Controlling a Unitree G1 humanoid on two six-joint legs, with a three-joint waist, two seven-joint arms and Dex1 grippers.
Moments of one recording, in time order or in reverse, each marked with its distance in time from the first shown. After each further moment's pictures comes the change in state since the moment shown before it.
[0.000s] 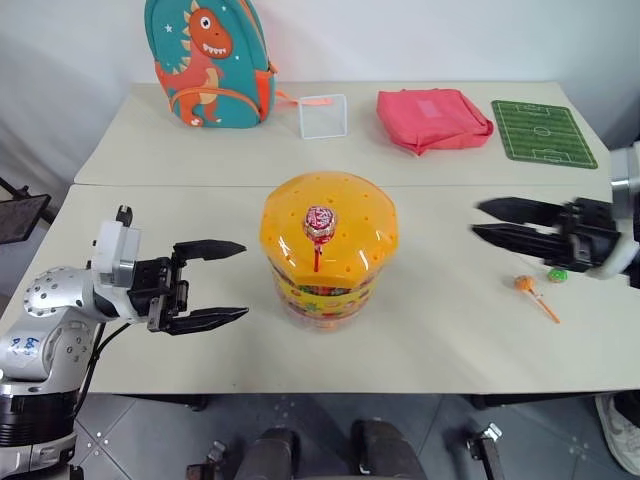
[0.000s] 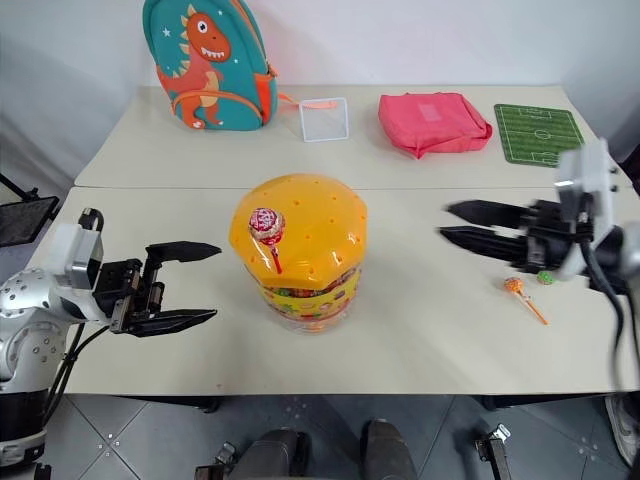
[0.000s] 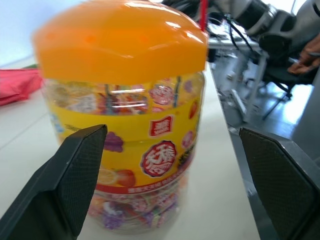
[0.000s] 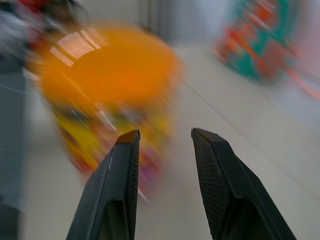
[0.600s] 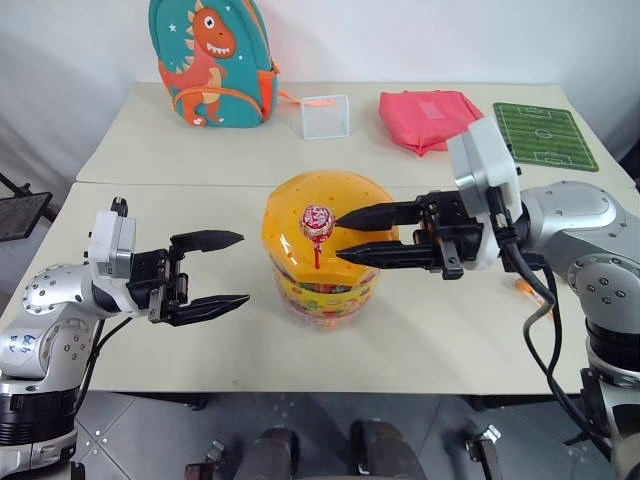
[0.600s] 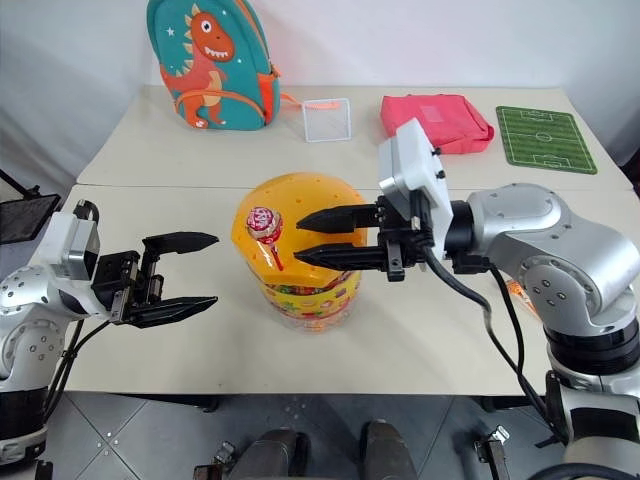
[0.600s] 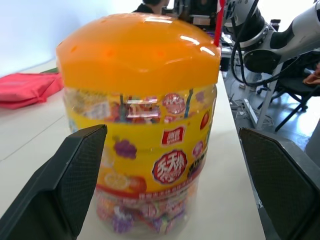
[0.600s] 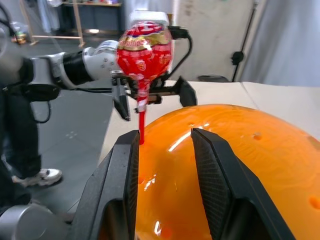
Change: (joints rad) left arm -0.032 -0.005 -0.020 -0.005 -0.002 0.016 0.023; right arm -0.342 0.188 0.346 -0.065 -0.057 0.164 -0.158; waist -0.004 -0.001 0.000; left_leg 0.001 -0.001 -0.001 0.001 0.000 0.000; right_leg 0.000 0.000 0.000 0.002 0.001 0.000
